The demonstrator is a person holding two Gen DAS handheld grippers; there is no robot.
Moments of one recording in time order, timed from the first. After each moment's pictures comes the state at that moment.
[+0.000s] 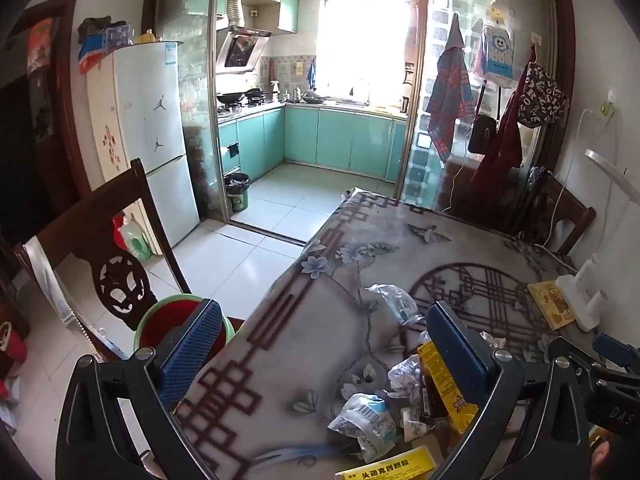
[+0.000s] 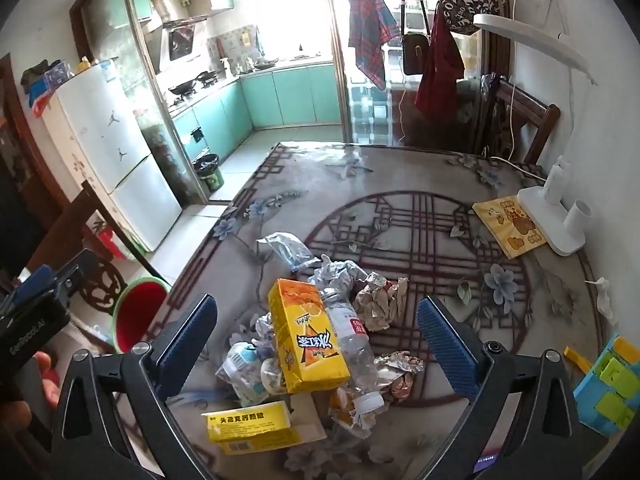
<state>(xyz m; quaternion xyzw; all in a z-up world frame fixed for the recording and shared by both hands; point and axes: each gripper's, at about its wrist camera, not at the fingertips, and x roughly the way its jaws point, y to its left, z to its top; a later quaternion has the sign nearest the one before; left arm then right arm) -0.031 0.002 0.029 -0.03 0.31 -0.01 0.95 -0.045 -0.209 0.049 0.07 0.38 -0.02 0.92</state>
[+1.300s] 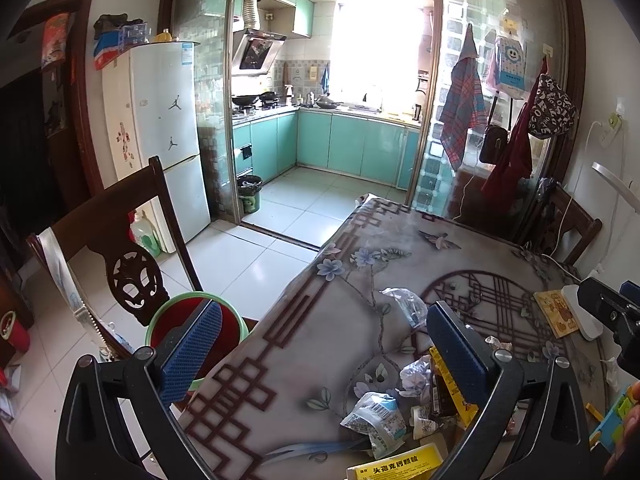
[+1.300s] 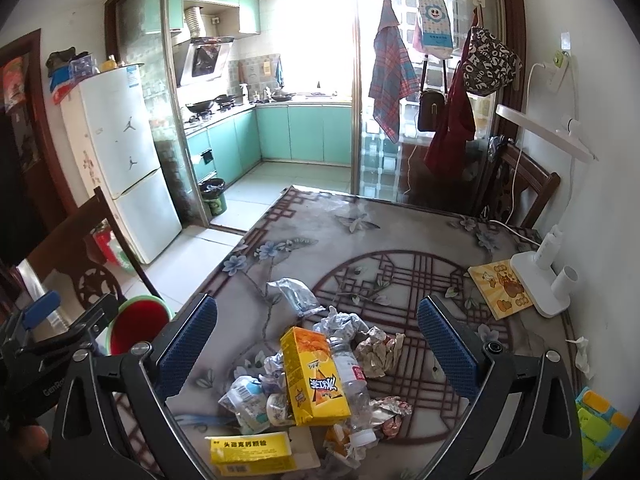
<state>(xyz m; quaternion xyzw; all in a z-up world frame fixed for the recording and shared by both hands) -0.045 0.020 0.032 -0.04 0.30 0.02 0.95 -0.045 -0.177 0.093 0.01 0.31 -0.02 0.95</state>
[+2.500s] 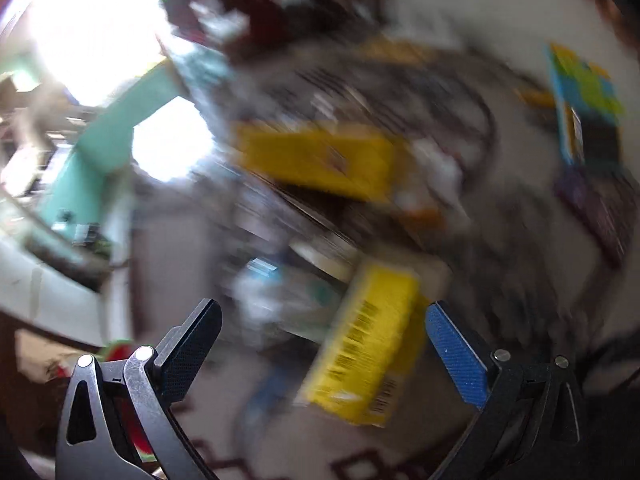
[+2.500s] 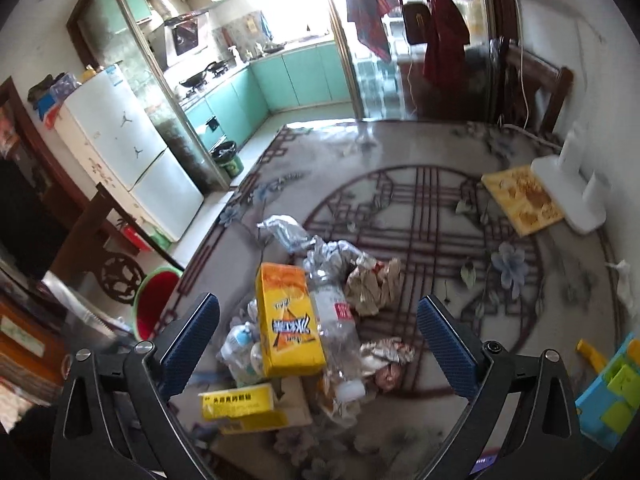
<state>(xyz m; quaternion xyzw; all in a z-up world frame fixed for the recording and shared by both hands) -0.059 -0.113 -0.132 0.30 0.43 -0.34 0.78 -0.046 -0.266 0.034 0.12 0.42 0.03 0.90</state>
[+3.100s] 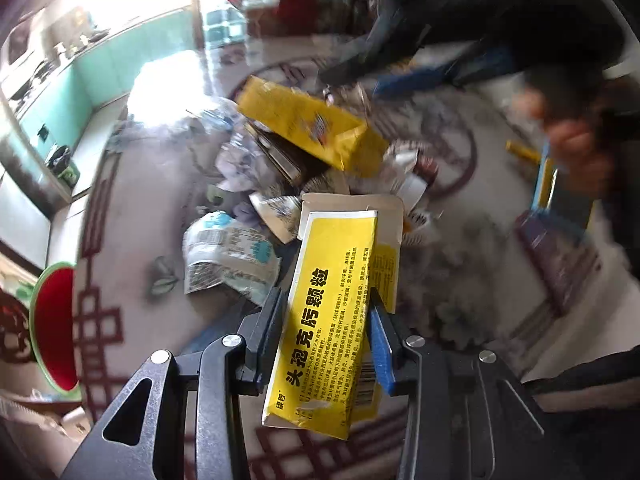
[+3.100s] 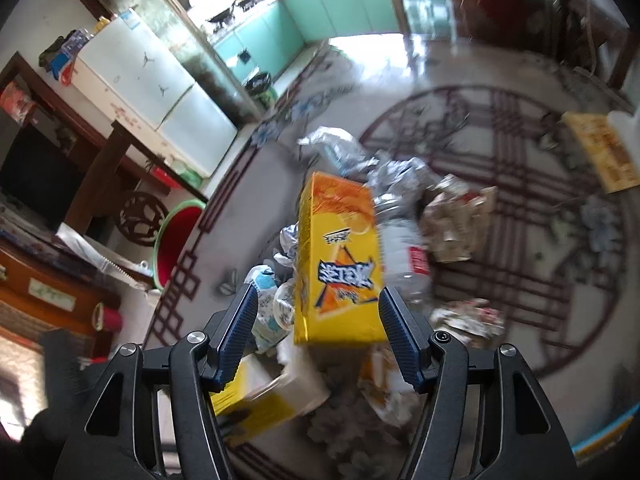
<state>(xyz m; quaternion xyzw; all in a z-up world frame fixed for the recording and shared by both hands) -0.077 -0.077 -0.112 0.14 0.49 -0.33 0.80 0.009 -0.218 -0.055 0.13 0.54 0.12 0.82</state>
